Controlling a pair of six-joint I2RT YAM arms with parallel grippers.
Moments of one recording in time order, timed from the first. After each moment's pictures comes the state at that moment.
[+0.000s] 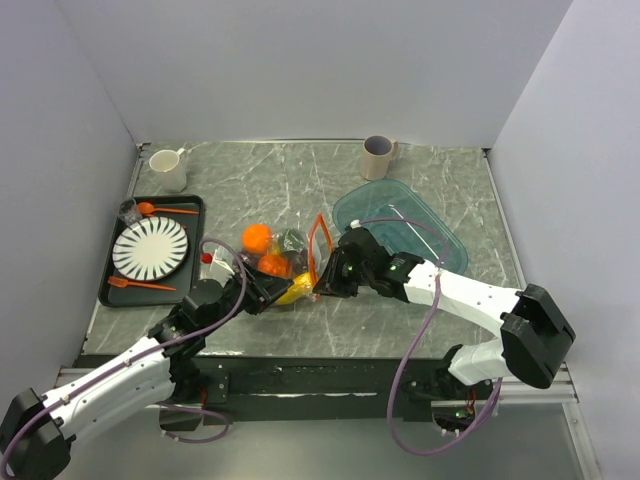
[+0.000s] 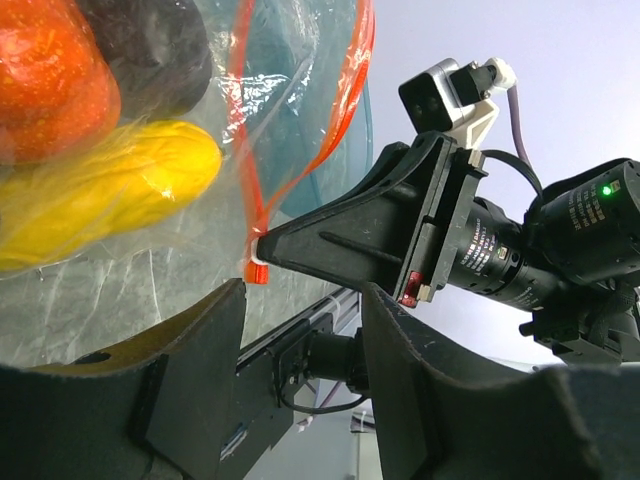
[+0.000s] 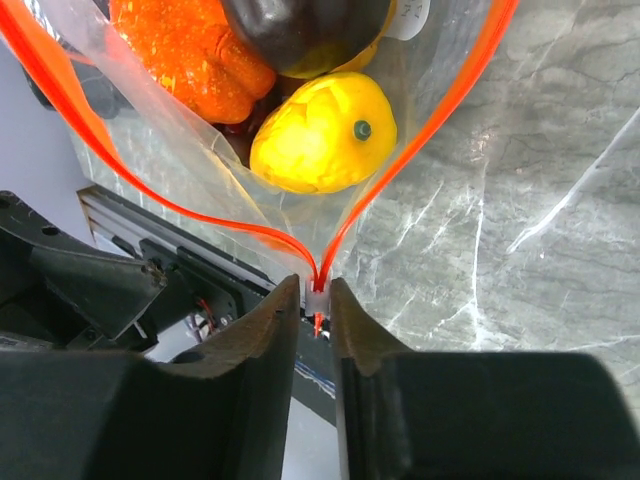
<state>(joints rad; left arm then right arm) -0.76 0.63 0.24 0.18 0.01 -1.32 0.83 1.35 0.85 -0.31 -0.13 1.05</state>
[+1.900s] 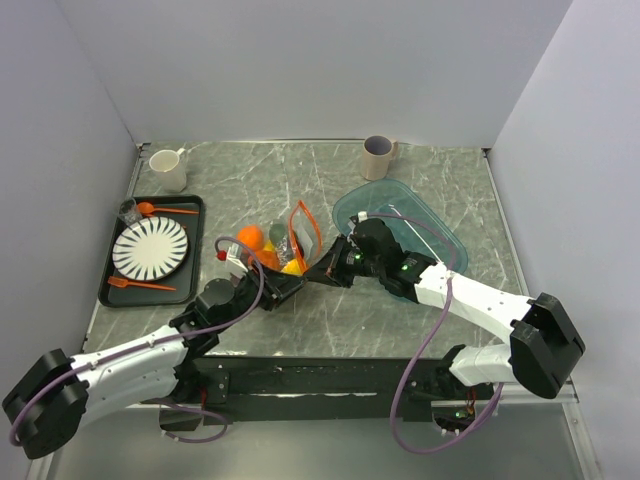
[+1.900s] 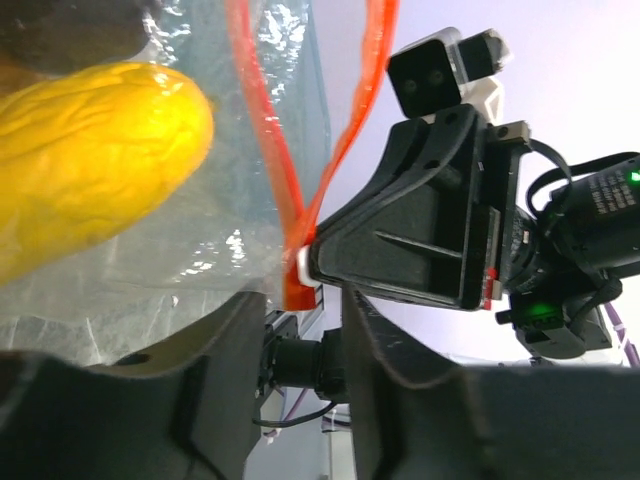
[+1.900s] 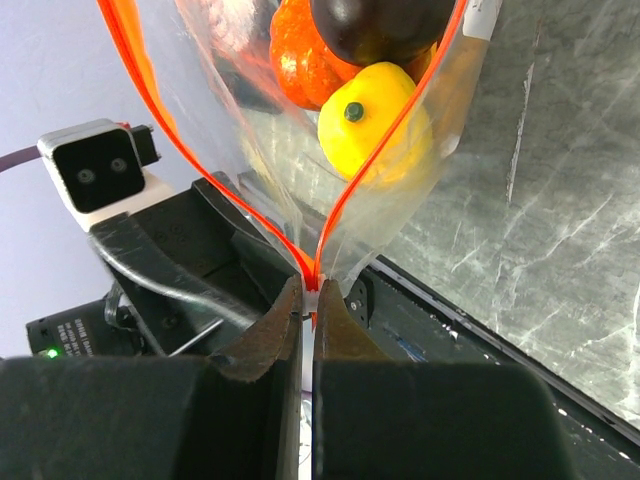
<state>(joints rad) -0.82 0.87 0.21 0.55 -0.01 -1.37 0.76 1.28 0.80 -0.08 -0.31 1.23</state>
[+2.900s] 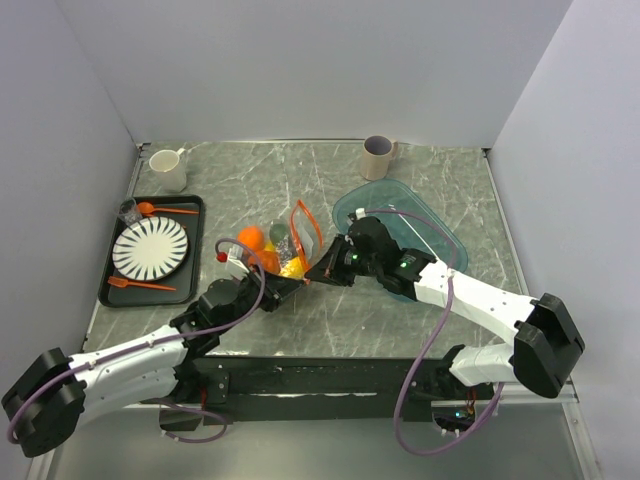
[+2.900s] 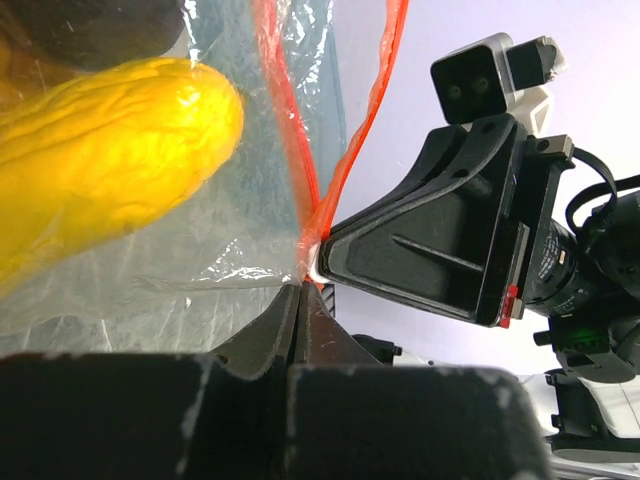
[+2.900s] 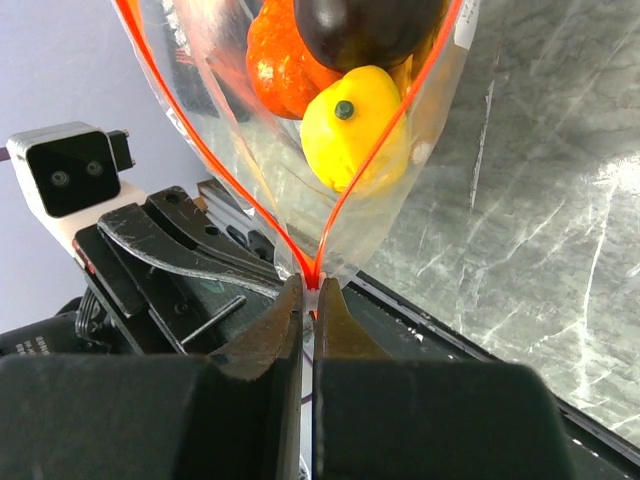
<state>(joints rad) -0.85 0.88 0.23 0.49 -0.07 -1.38 0.80 1.29 0.87 -0.20 -0.23 1.14</state>
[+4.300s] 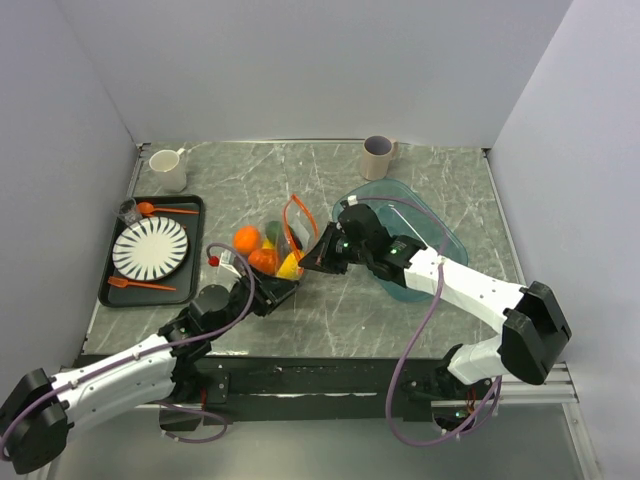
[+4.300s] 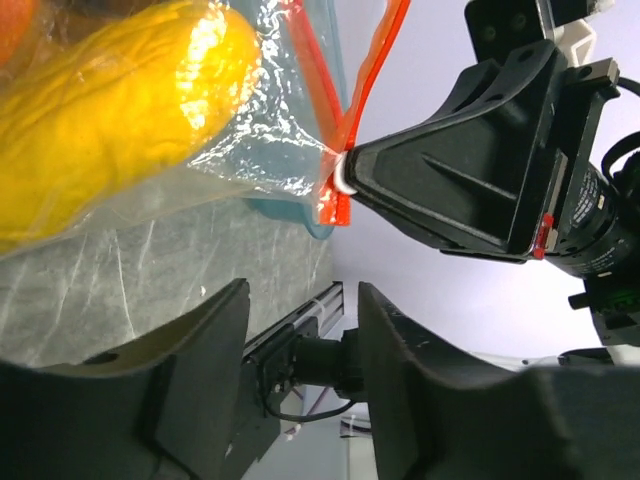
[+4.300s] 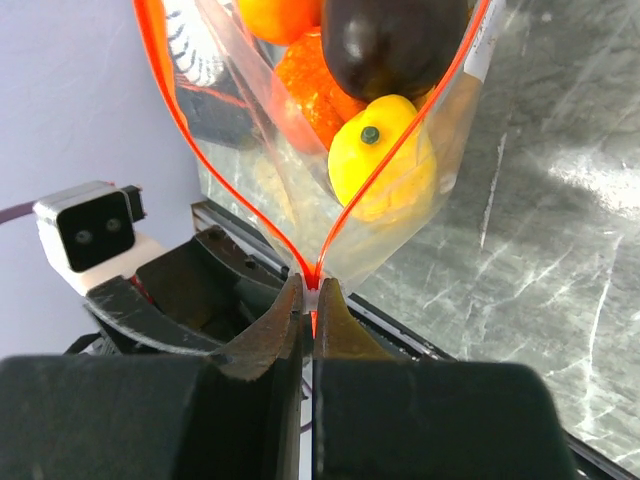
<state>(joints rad) -0.85 0.71 0.20 0.35 -0.08 -1.35 0.80 1.38 1.01 -0.26 -0.18 1.09</state>
